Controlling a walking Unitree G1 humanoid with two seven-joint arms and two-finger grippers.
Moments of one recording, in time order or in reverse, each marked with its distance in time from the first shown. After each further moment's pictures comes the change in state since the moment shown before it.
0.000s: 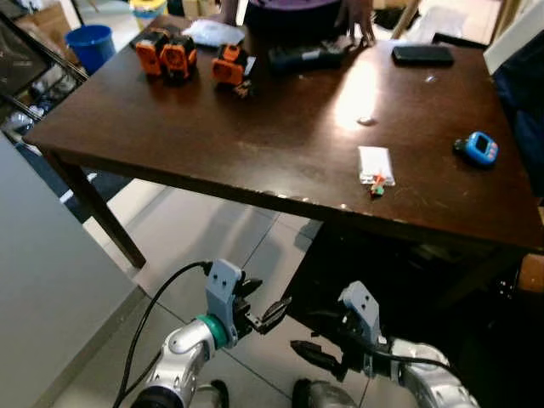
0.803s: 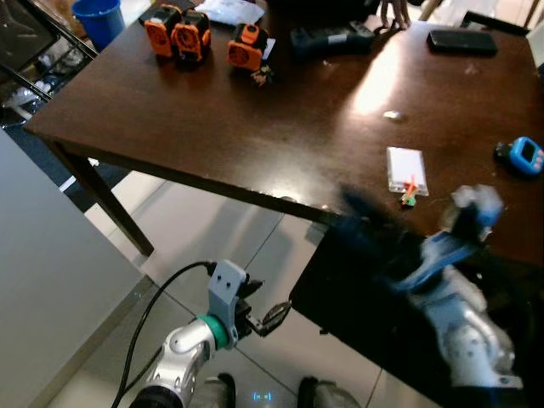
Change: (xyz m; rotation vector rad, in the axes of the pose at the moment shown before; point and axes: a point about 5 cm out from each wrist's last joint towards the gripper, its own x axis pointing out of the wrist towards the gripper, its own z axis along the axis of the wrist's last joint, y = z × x) left arm 0.002 0.001 0.000 0.030 0.023 0.018; right arm -0.050 -0.011 0.160 -0.044 -0.882 -0.147
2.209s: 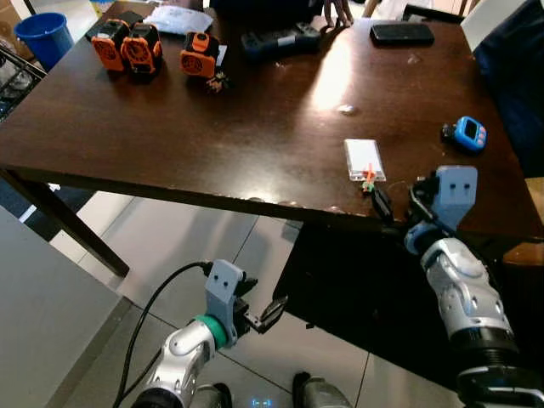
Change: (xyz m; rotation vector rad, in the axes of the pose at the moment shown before) left arm 0.000 -0.003 -0.005 -0.026 -0.015 0.046; right arm -0.006 -0.085 -0.021 -0.409 0.392 -0.751
